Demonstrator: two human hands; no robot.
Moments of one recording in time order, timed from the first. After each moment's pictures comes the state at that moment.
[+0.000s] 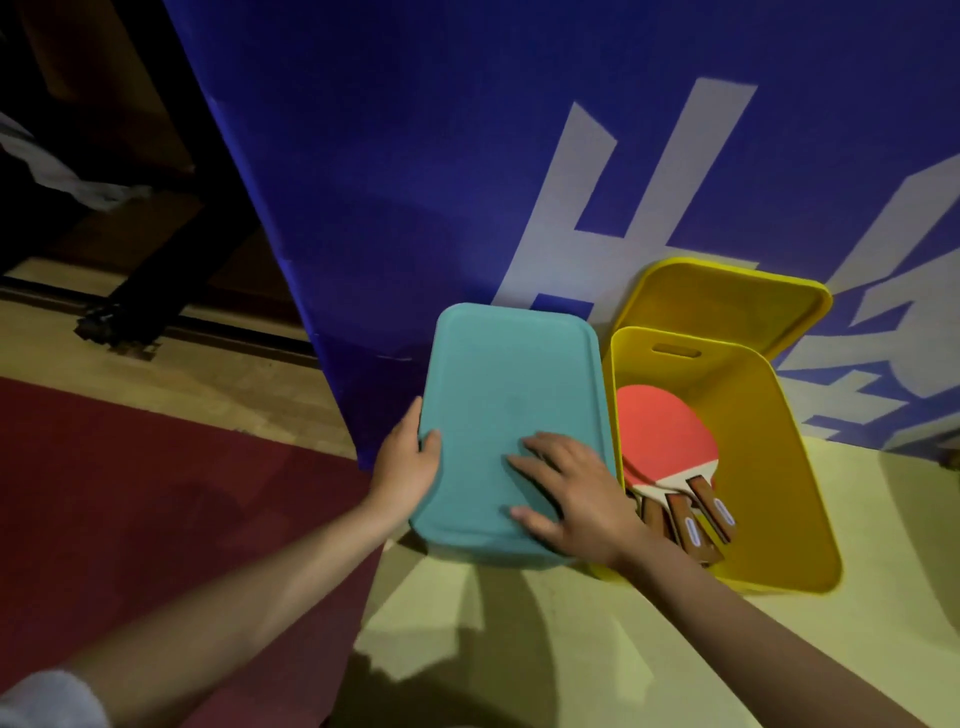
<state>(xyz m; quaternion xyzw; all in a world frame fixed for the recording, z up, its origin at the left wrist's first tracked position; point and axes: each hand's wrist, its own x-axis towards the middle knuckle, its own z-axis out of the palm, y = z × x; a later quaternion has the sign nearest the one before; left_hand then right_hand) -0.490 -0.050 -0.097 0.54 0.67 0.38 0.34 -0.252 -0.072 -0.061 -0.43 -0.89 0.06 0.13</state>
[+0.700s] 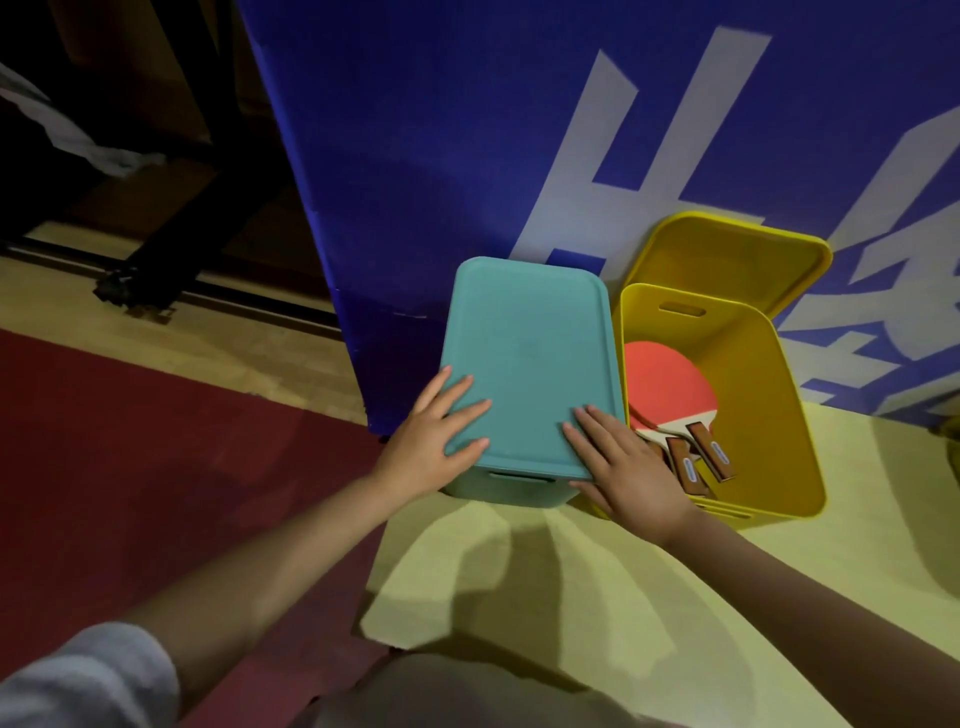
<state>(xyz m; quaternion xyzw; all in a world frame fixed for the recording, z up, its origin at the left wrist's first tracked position) -0.500 -0.120 -0.103 0.78 0.52 0.31 0.16 -0.212 -0.124 -0.068 -0.44 -0.90 -0.08 -0.02</state>
